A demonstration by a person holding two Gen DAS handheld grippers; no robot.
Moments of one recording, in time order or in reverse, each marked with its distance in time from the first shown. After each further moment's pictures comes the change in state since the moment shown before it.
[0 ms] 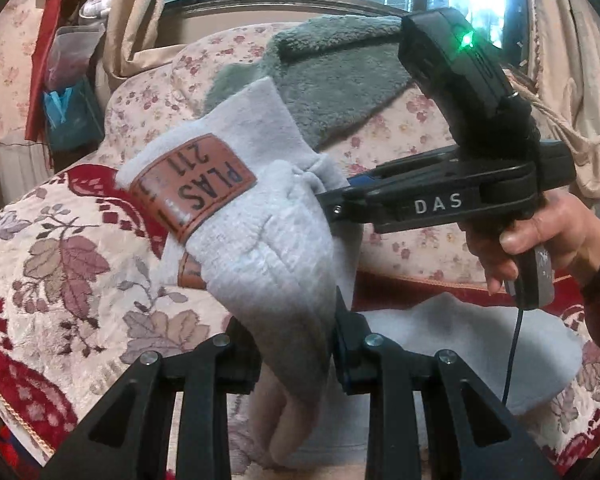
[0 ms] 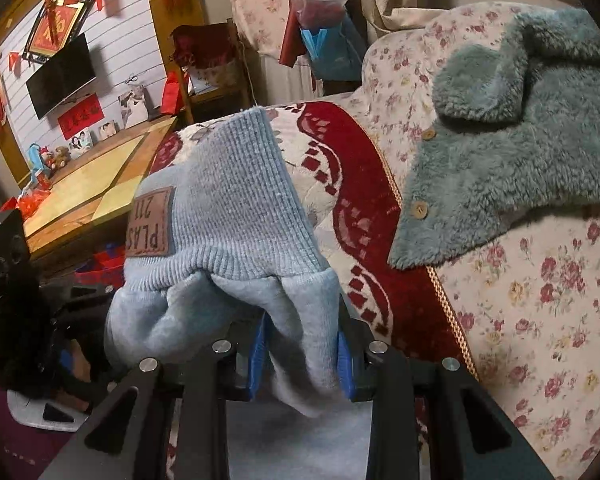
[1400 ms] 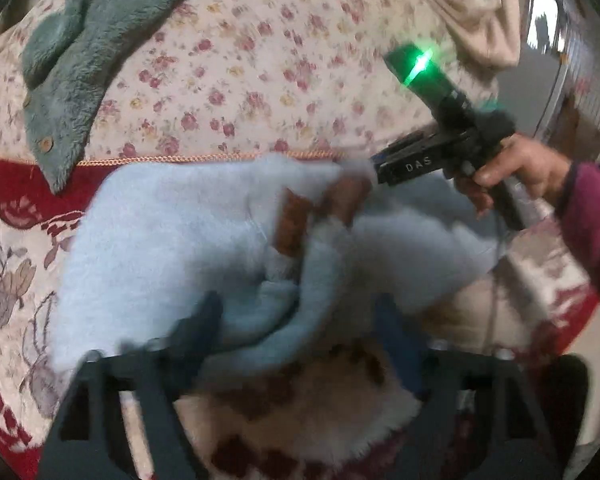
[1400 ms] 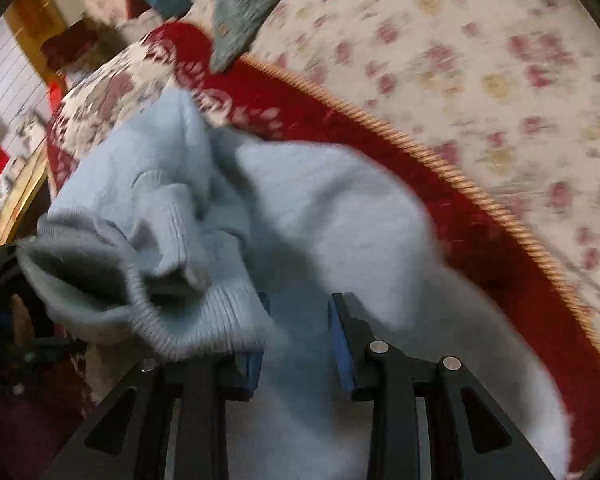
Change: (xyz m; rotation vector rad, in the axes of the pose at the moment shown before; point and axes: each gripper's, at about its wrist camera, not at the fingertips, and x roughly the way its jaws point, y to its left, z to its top) left arm 0.021 -0.142 -0.094 0.245 0.274 -0.376; right arm -0.106 -0.101 -0.269 0.462 0.228 -0.264
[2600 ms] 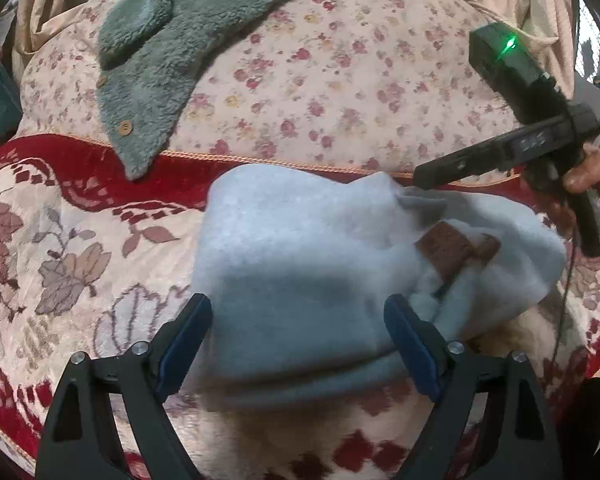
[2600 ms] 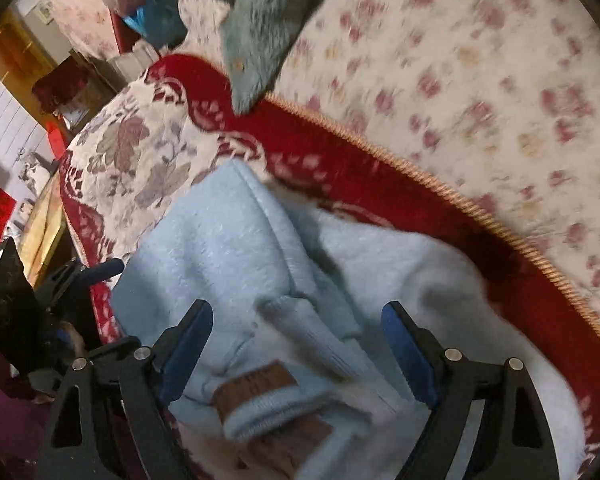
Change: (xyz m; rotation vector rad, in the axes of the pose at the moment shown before) left arm -0.012 0.072 -0.002 -0.088 -0.020 0.173; right arm -0.013 0.052 0.055 0.087 -0.017 0.055
